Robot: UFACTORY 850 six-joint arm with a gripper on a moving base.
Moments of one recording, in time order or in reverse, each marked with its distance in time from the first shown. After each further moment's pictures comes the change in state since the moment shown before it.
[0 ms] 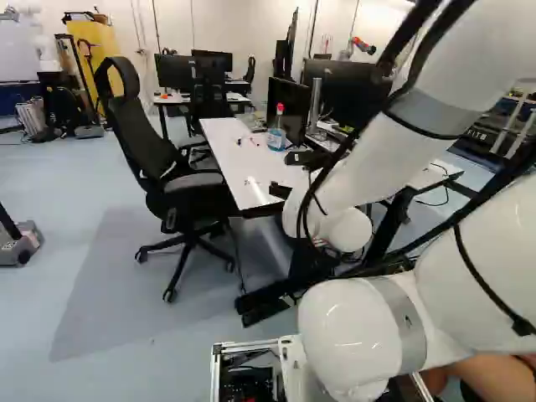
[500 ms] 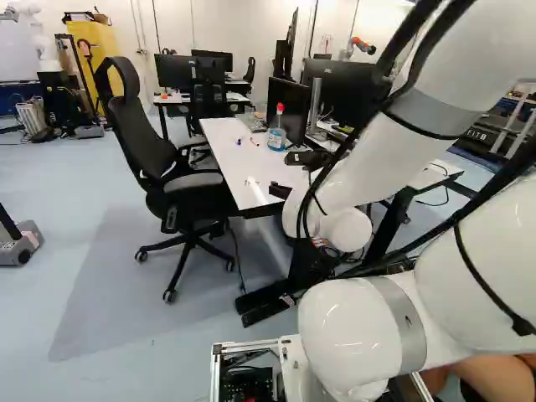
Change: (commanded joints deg) arm 0.0 0.0 0.0 0.0 0.0 0.0
